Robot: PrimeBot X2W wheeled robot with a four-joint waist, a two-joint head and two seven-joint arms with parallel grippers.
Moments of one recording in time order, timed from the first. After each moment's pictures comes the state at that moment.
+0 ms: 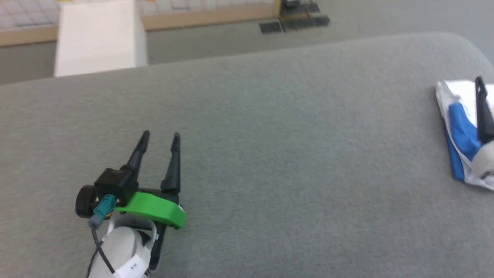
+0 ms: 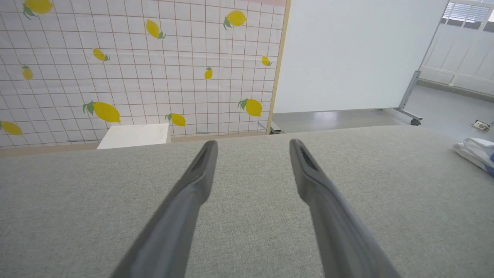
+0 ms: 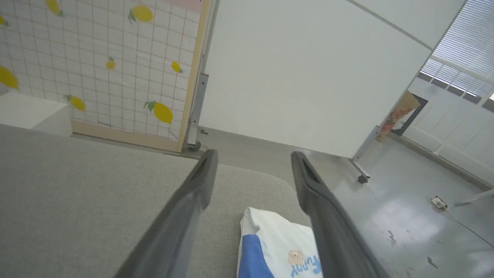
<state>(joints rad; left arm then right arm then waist) -0.21 0.13 -0.13 0.17 -0.22 -0.08 -0.26 -0.34 -0.37 -0.16 0.11 0.03 0.13 0.01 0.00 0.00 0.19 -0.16</state>
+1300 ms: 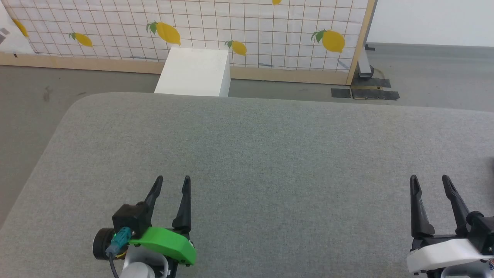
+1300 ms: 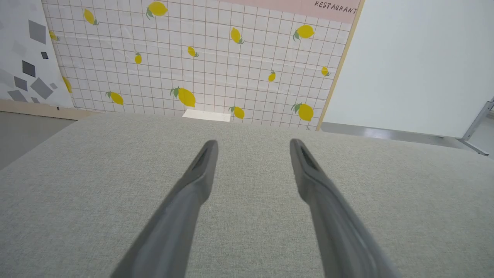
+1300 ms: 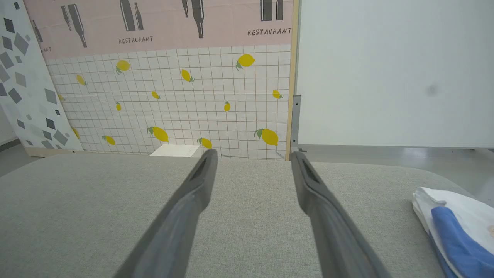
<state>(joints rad) -0.09 0.06 -0.12 0.24 -0.23 -0.09 -0.26 0.09 -0.05 -0.14 -0.02 0.10 0.13 -0.18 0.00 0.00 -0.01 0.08</state>
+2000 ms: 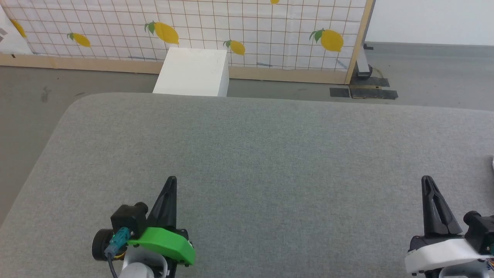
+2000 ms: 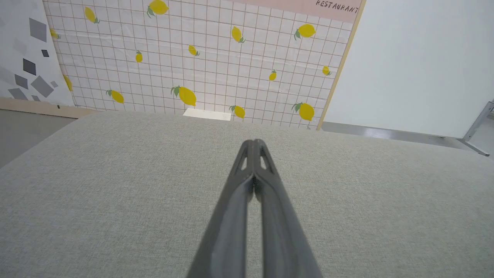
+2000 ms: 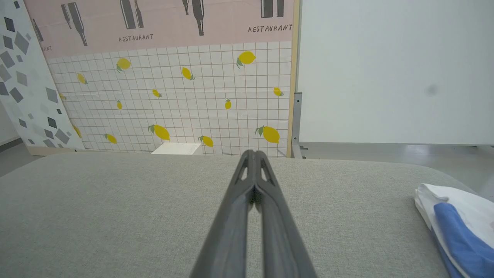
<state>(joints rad) -0.08 0.06 -0.11 0.24 -0.23 -0.09 -0.26 0.09 -0.05 -0.13 -0.02 0.10 0.13 -0.18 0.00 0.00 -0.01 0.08</state>
